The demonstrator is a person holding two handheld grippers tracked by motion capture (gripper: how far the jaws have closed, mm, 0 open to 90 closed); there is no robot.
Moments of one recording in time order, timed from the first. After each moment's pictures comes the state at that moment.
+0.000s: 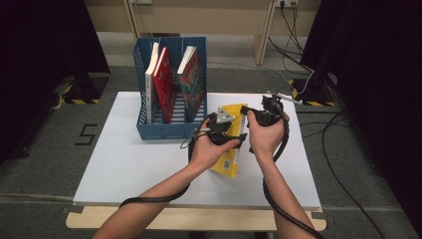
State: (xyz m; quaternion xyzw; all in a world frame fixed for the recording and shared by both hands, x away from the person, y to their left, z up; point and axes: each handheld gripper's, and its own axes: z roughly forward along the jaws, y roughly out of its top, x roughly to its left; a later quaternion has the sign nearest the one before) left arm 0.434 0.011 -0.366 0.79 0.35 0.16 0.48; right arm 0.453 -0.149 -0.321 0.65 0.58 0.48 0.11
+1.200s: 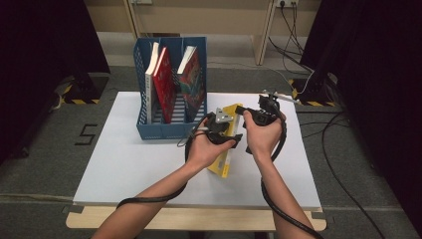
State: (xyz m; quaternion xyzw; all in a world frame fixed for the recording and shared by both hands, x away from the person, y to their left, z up) left arm 0.431 0.021 -0.361 0.81 0.34 0.16 0.45; right arm 0.450 -0.139 -0.315 0.64 0.58 0.49 0.08
